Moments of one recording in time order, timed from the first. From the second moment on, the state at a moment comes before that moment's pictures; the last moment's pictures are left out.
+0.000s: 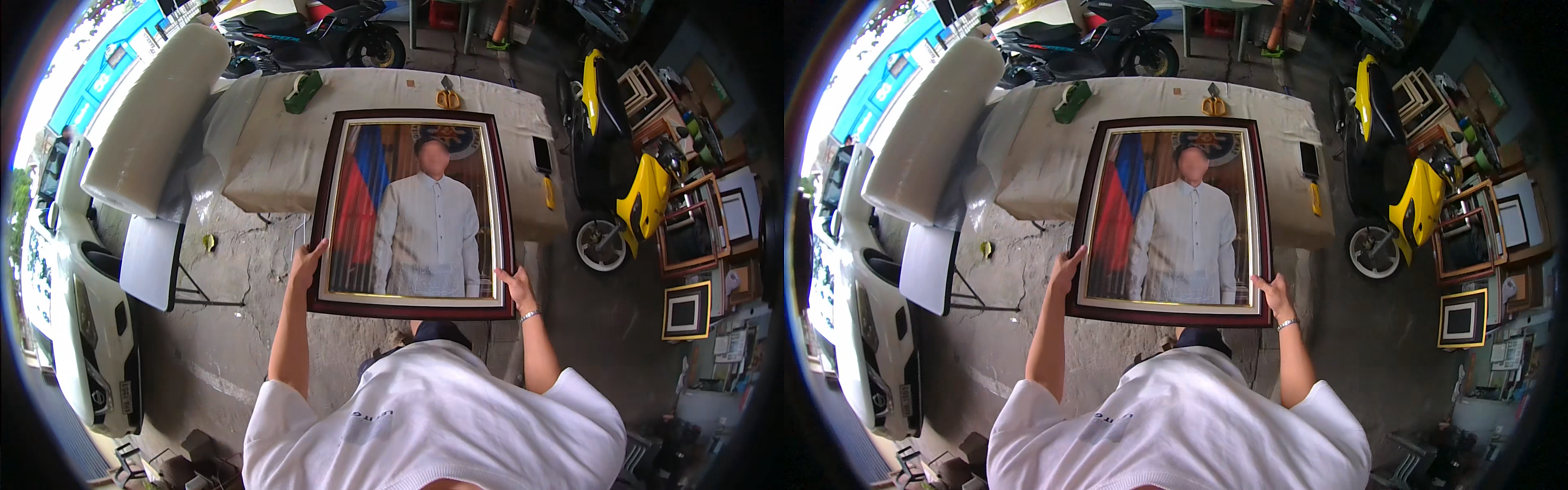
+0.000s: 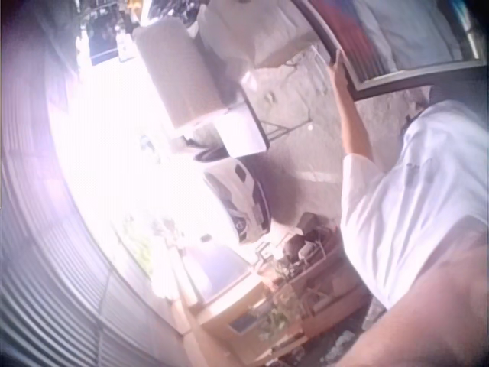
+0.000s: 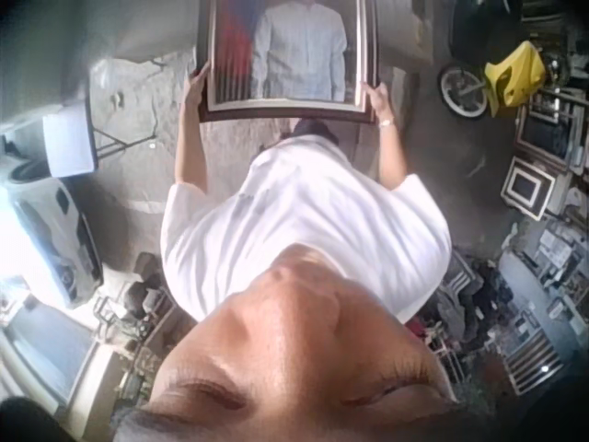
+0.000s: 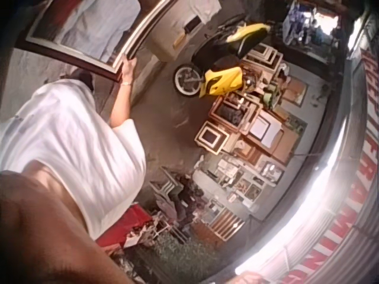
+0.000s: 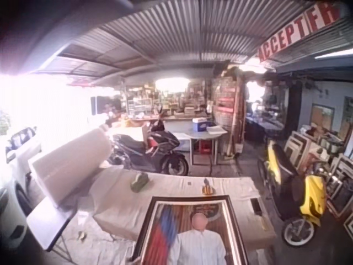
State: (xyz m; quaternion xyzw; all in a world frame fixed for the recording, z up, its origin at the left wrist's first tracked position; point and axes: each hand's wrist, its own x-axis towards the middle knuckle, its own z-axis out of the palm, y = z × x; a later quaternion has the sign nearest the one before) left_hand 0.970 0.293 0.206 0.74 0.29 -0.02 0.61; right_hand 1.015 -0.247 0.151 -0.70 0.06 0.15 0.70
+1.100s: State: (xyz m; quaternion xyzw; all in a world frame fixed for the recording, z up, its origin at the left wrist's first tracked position) left_hand 1.288 0.427 0.148 0.92 0.30 -0.01 0.25; right_hand 1.339 -0.137 0.057 -0.92 -0.03 0.25 0.29
